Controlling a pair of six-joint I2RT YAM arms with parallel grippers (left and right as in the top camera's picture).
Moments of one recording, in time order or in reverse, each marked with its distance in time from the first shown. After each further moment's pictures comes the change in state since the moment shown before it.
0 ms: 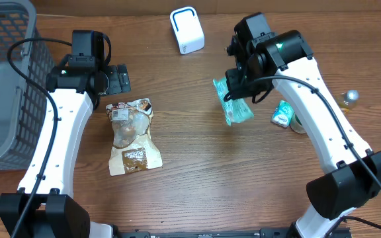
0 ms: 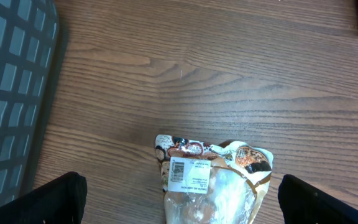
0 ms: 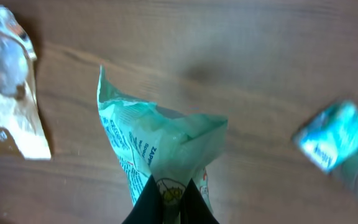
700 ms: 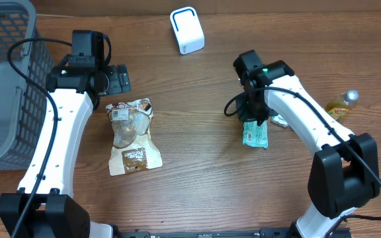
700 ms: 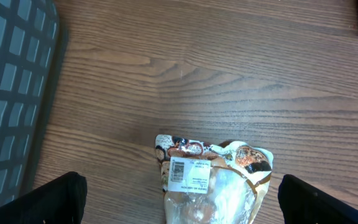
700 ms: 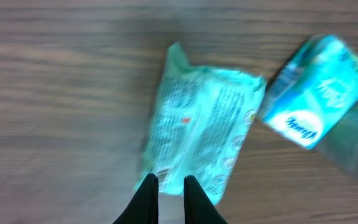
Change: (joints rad) left arm 0.000 0.000 0.000 0.000 0.000 0.000; right arm -0.042 0.000 -0.437 0.269 0.234 0.107
